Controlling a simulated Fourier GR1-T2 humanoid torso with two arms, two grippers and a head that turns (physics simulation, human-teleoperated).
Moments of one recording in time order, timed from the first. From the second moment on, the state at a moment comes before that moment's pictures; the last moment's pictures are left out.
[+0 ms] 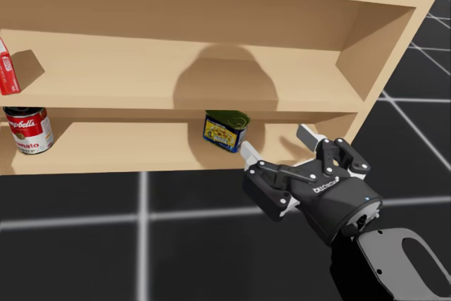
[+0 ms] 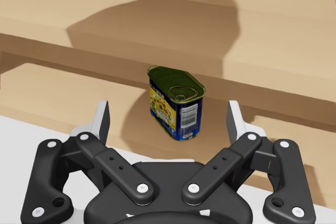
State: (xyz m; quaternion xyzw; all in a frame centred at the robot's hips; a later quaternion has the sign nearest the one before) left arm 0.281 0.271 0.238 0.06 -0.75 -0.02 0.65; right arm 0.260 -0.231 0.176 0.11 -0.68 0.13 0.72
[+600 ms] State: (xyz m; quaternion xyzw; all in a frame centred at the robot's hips) left arm 0.281 0.271 0.239 0.06 -0.76 -0.02 0.65; right arm 0.330 -0.218 0.135 0.07 -0.63 0.16 0.75
